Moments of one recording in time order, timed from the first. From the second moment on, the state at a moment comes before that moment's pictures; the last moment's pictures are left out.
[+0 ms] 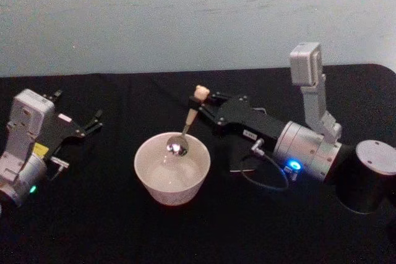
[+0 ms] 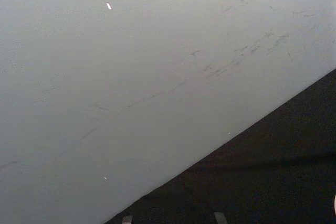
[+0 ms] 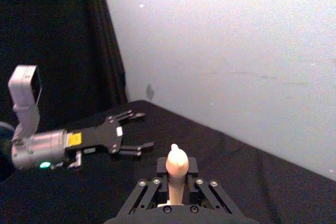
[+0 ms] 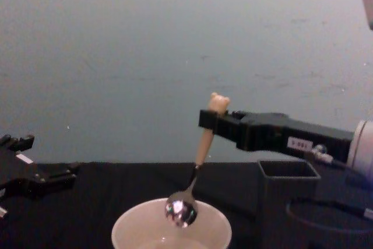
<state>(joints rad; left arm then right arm) -0.20 0.60 0.45 -1.41 -0.25 -0.12 0.03 0.32 0.40 -0.51 -1.50 0.59 0.06 0.51</state>
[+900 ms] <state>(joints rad) -0.20 0.60 0.45 -1.41 -0.25 -0.12 0.03 0.26 0.46 -0.37 -1.60 0.72 0.04 0.46</state>
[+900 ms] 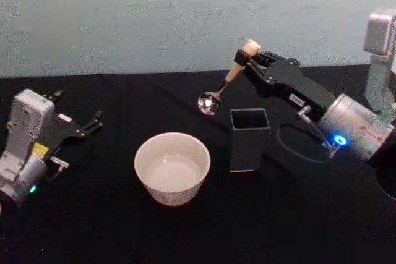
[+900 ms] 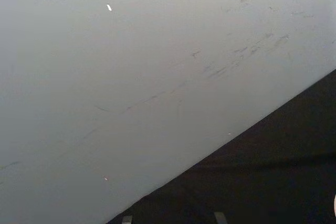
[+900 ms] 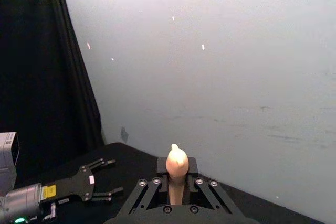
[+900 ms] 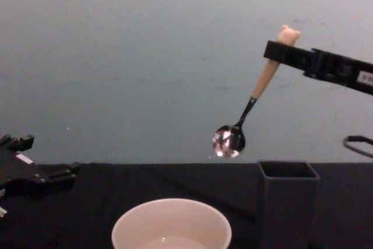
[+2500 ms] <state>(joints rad) -0.20 0.60 0.45 -1.41 -0.25 -0.12 0.03 0.15 0.56 -0.31 -1.62 0.73 0.05 0.42</state>
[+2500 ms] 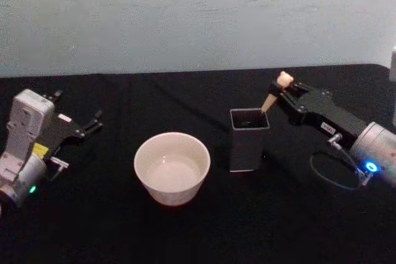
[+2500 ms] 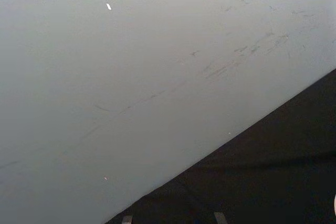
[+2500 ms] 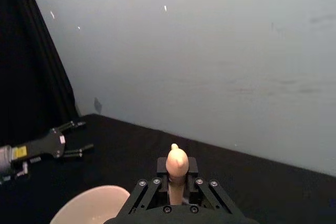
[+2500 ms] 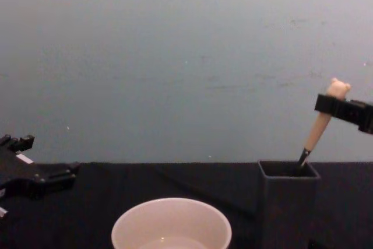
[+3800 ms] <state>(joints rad) -0.20 0.60 0.45 -1.41 -0.25 -0.12 0.03 0.19 0.52 -0.36 -1.51 0.66 0.10 0.43</state>
